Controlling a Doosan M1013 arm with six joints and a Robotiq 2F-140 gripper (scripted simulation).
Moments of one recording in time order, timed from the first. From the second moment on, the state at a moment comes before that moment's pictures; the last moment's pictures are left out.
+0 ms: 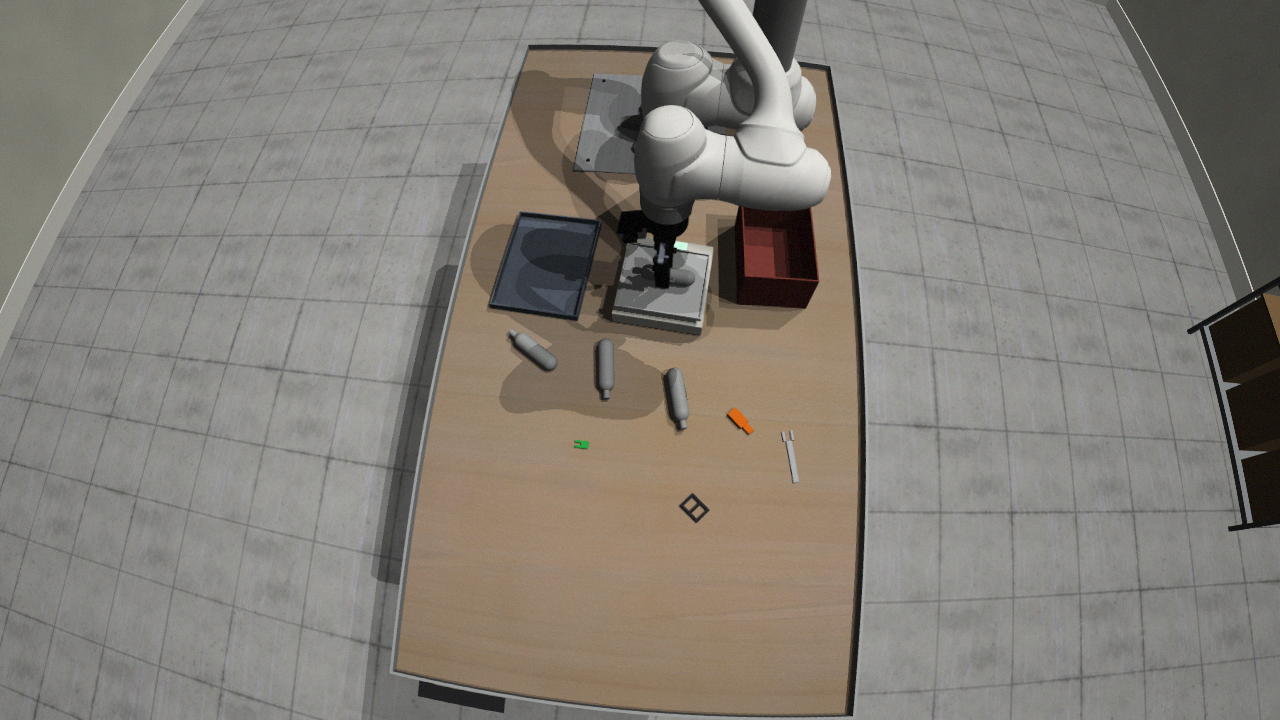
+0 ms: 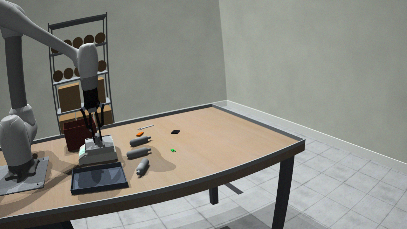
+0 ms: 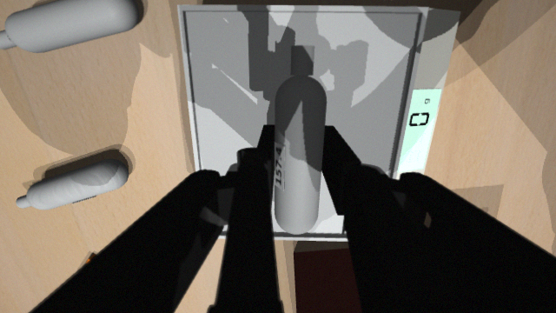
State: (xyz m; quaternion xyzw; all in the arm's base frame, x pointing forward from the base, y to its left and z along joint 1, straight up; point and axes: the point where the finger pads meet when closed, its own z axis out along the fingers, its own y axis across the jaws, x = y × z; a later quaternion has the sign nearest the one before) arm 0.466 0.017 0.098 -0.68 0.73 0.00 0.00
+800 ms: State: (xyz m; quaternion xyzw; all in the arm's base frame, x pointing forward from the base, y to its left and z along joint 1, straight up) arm 0.466 0.017 0.095 -0.68 0.73 0.00 0.00
